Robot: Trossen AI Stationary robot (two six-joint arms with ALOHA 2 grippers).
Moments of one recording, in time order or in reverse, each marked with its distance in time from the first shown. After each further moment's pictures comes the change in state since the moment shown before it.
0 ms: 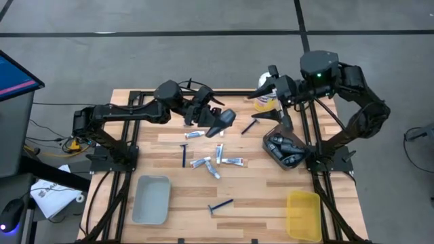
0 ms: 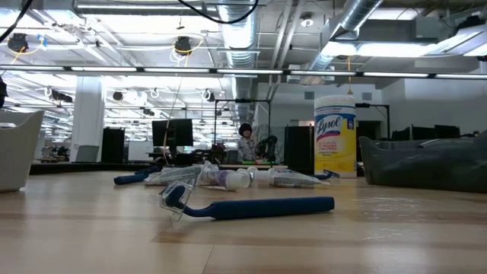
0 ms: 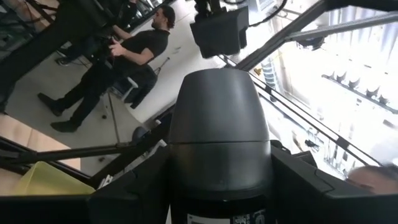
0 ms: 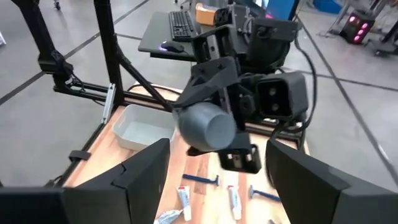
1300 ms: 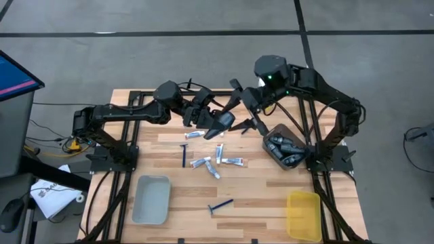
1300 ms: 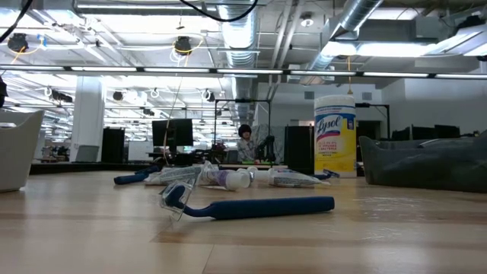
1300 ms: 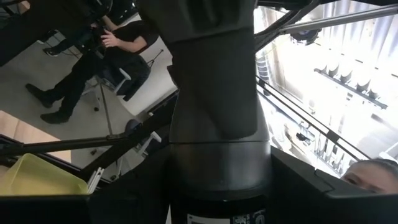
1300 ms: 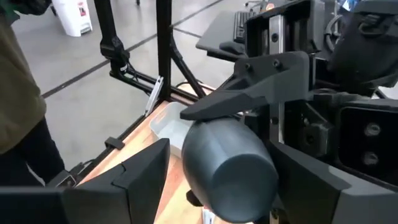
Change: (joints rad) left arm -0.001 0.000 0.000 0.013 0.029 -0.024; right arm -0.068 0.195 -0.013 0.121 -0.349 -0.145
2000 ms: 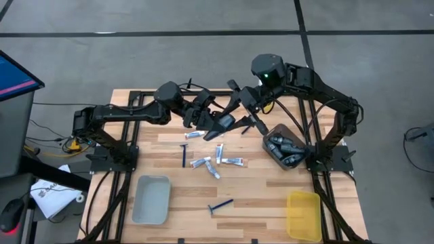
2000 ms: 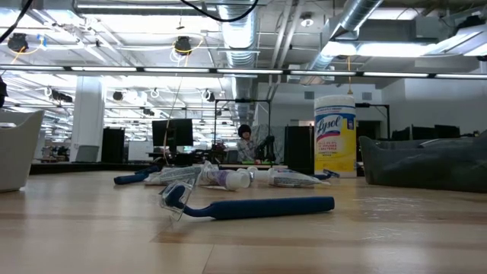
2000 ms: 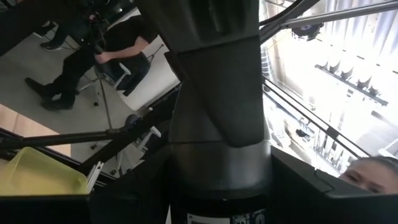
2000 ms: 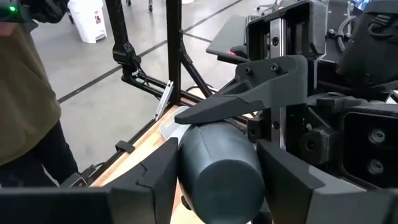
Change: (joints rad) left arm 0.000 0.000 -0.001 -0.007 0.010 0.000; right arm -0.011 0.018 0.002 0.003 -0.074 0.007
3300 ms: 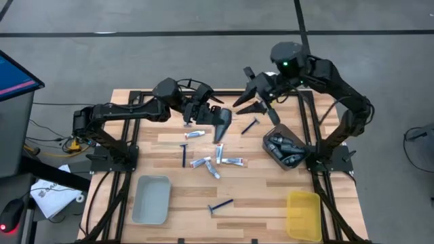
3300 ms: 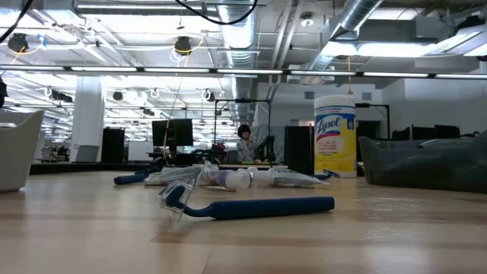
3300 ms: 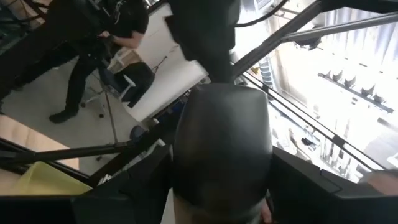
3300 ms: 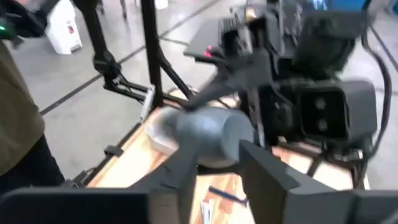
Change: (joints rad) left arm 0.035 -0.002 0.001 0.010 -0.008 0.011; right arm -0.093 -0.095 -0.003 -0.061 0.028 0.046
